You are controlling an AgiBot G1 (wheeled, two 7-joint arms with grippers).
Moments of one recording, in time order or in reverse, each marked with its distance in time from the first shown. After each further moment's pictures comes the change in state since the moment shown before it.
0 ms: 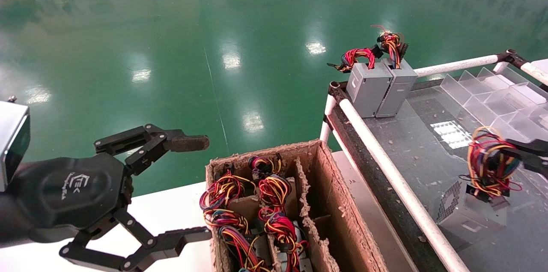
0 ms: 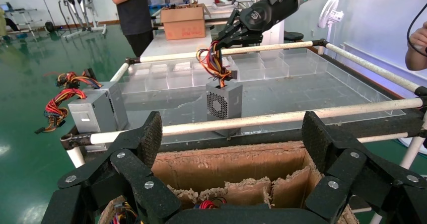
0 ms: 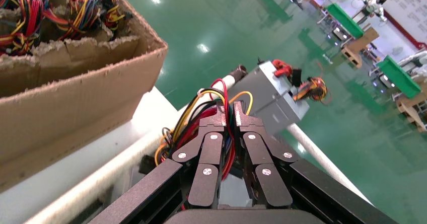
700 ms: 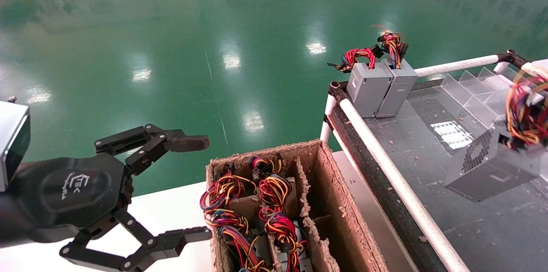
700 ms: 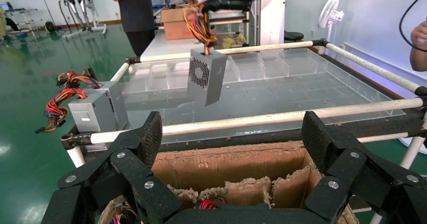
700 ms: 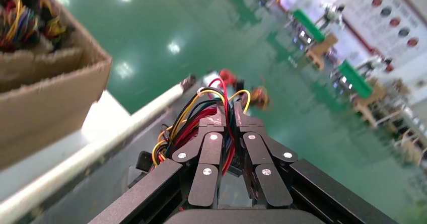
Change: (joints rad) left arm 0.000 0.000 0.000 0.000 0.000 0.000 0.000; right arm 0.164 0.075 -0.046 -0.055 0.019 -0.015 0.055
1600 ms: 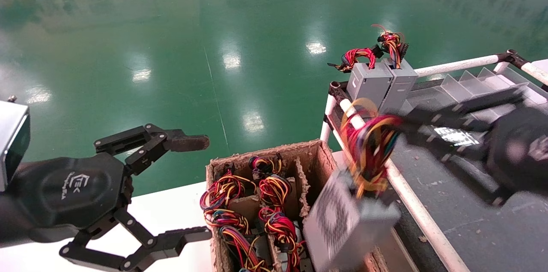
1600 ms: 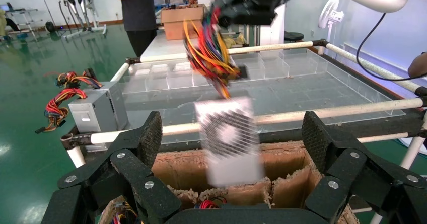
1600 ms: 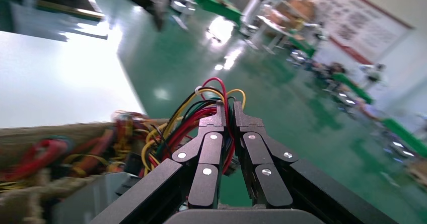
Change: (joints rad) left arm 0.000 0.000 0.000 0.000 0.000 0.000 0.000; right arm 0.355 -0.263 -0.272 0.277 -0.069 -0.085 0.160
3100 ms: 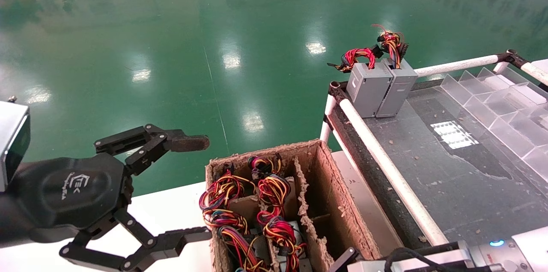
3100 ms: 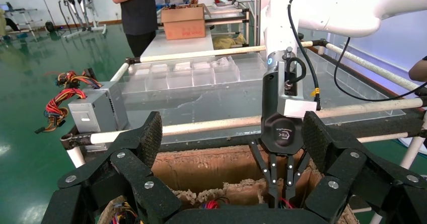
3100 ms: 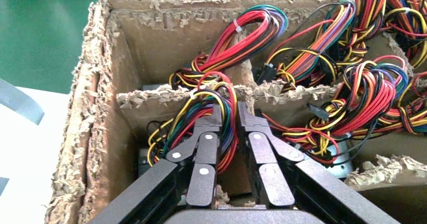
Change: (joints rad) left arm 0.000 0.000 -0.001 0.000 0.000 0.000 0.000; right arm 0.197 -0.328 -0.437 0.006 -0.561 -0.190 0.271
